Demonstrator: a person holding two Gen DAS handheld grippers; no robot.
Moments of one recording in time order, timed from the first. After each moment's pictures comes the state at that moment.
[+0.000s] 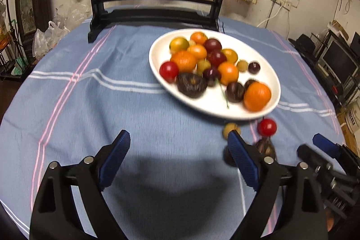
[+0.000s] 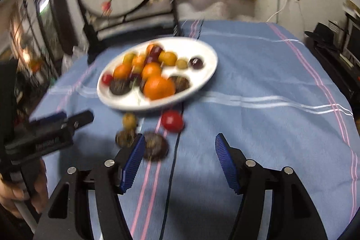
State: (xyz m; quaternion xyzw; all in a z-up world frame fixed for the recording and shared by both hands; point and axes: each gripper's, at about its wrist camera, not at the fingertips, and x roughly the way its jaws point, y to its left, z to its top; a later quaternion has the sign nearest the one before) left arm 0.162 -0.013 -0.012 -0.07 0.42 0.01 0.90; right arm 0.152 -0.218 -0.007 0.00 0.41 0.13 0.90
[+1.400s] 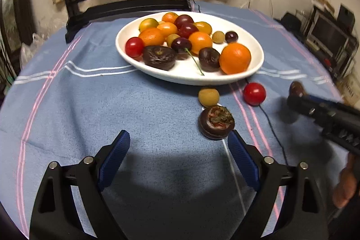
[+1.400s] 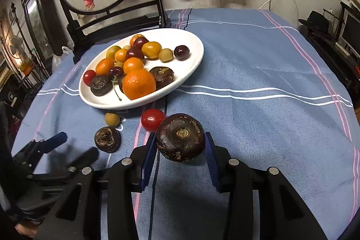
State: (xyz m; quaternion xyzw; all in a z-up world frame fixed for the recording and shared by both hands) left arm 0.153 -0.054 -0.042 0.00 0.43 -0.03 0.90; right arm 0.175 -0.235 -0.016 0.03 0.43 0.10 0.90
